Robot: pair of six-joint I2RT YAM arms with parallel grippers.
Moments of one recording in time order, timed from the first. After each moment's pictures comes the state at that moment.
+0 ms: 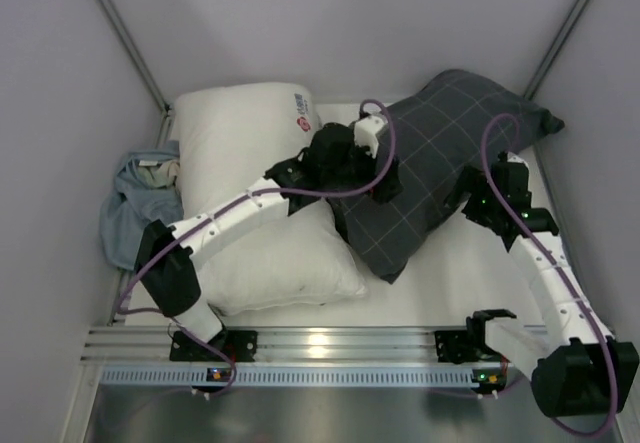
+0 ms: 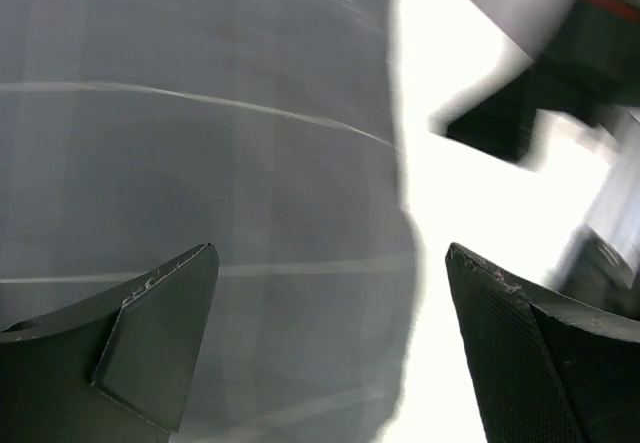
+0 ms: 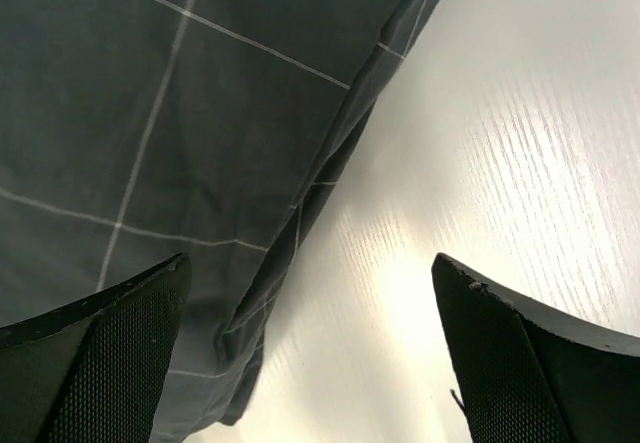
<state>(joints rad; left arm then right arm) -0.79 1.65 1.46 -0.21 0.20 -0.24 0.06 0.97 0.83 -0.61 0.05 0.48</state>
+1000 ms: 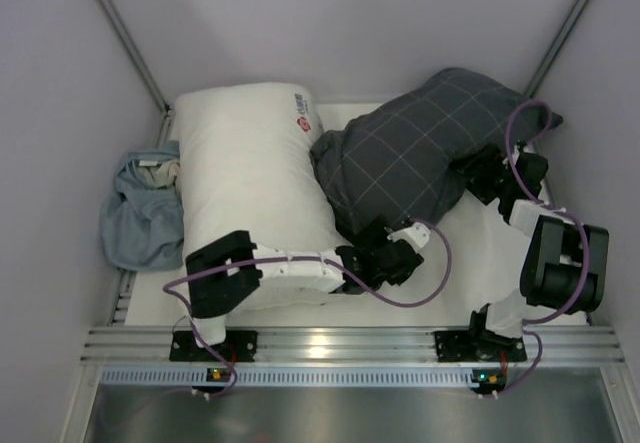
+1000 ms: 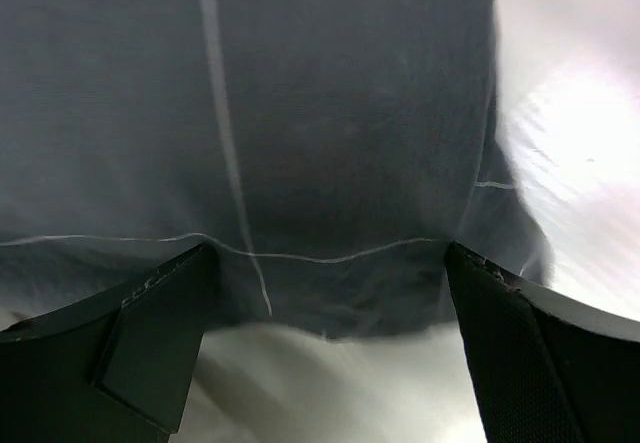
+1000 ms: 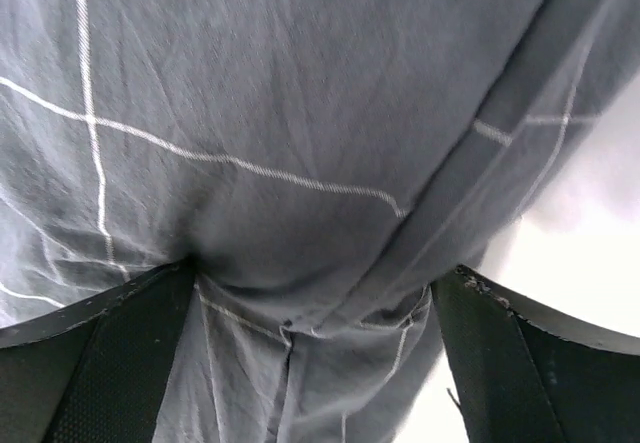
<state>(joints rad) -1.29 1.78 1.17 -0.12 -0.59 -0.13 -0.26 1.54 0.75 0.25 -0.51 0.72</state>
